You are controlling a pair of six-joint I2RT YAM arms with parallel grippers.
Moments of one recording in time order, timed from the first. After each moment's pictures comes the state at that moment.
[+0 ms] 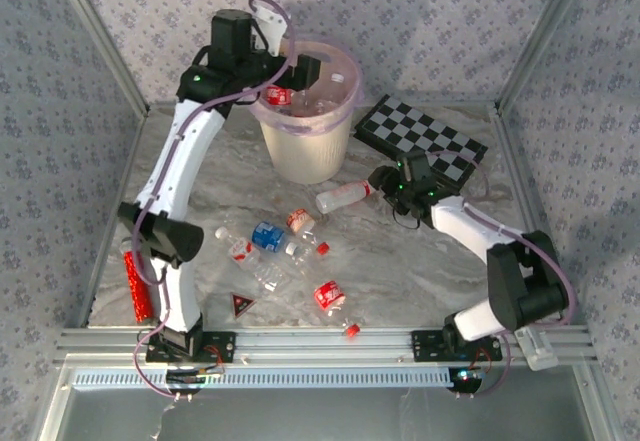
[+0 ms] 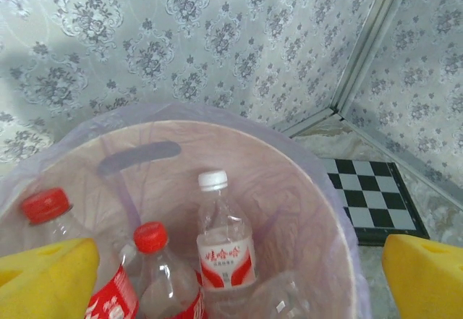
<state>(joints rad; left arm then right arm) -0.43 1.93 2.37 -0.78 0.27 -0.02 0.36 1.49 0.87 -0.15 -0.08 1.03</state>
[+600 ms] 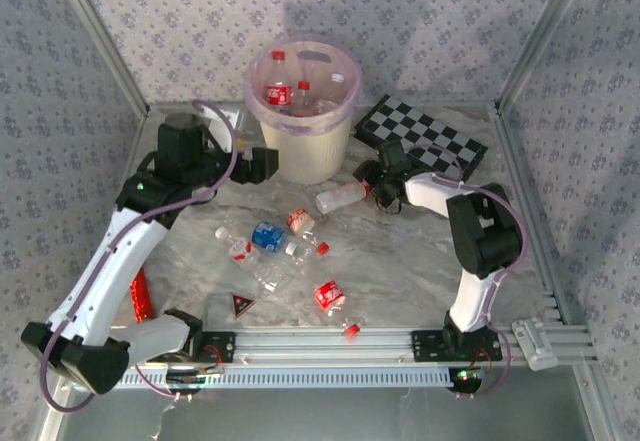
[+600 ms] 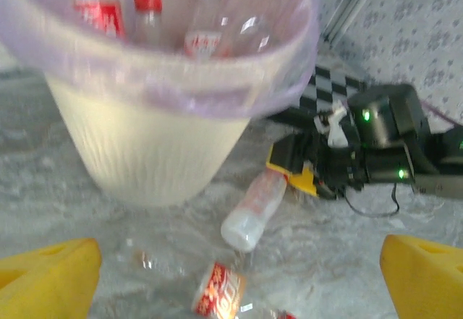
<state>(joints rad) -0.43 1.11 1.27 -0.64 0.24 -0.23 0.37 1.86 1.10 -0.14 -0.10 1.06</state>
